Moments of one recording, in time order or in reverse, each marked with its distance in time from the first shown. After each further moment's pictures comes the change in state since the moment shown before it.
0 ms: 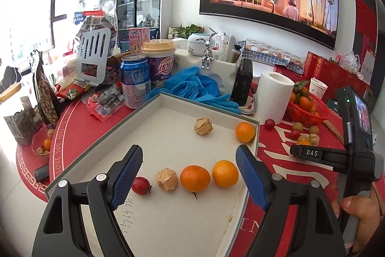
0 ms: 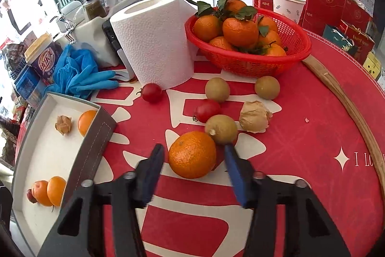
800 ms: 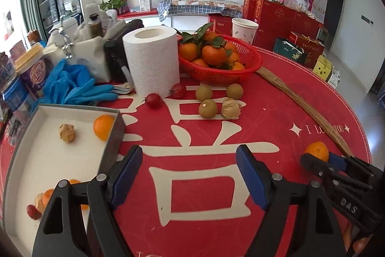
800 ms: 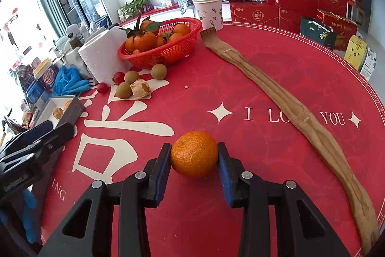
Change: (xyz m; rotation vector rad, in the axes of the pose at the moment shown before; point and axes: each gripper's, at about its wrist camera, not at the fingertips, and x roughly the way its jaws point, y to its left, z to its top) left arm 0.070 -0.176 0.010 0.291 0.275 -0.268; right arm -0.075 -0.130 -0.057 0.094 -0.103 0.027
